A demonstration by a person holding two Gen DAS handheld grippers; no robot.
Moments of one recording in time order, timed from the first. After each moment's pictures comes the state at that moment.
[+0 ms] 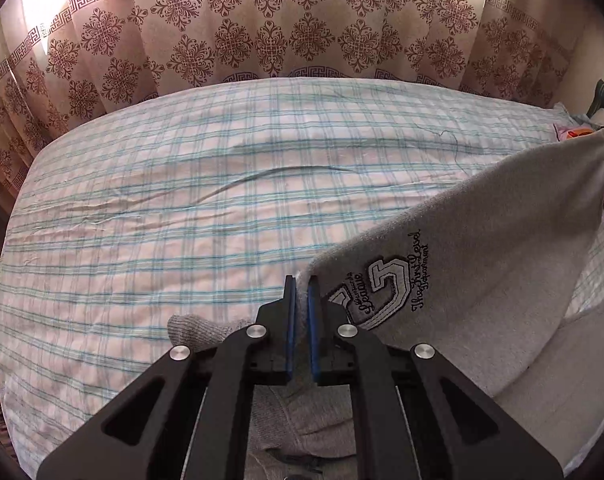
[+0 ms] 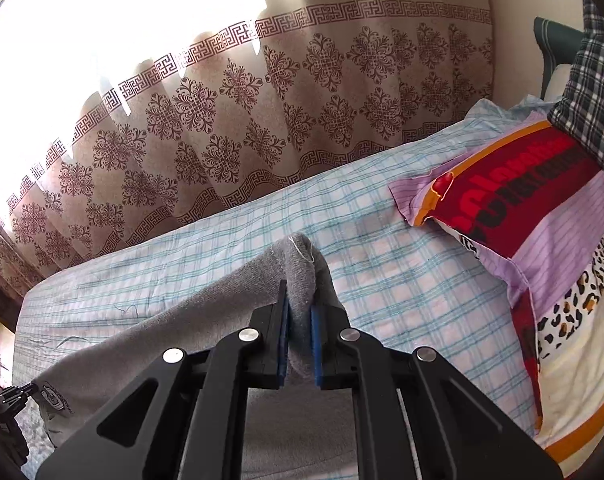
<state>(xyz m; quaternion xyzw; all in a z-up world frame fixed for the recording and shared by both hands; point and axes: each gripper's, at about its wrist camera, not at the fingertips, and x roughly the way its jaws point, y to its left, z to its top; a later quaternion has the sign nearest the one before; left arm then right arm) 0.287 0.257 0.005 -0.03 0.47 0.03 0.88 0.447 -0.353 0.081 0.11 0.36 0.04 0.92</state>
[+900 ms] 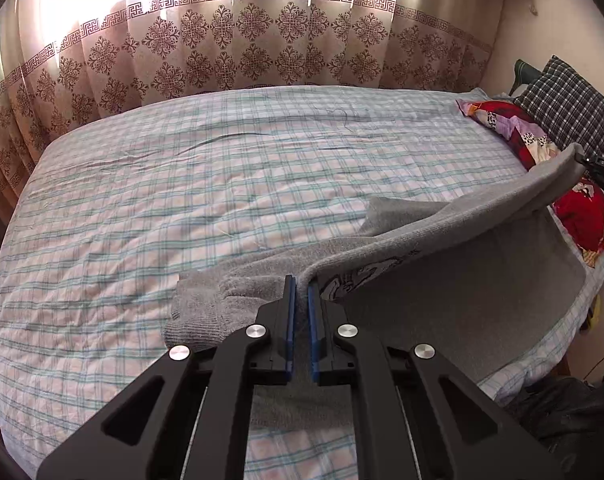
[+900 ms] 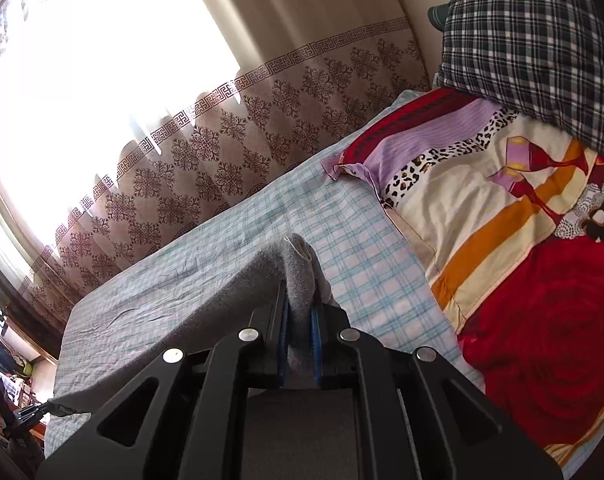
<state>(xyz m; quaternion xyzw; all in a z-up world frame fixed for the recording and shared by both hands) 0.049 0.191 0.043 -0.02 0.43 -0.05 0.90 0.184 -0.471 0.072 0.21 0.31 0.05 0.93</state>
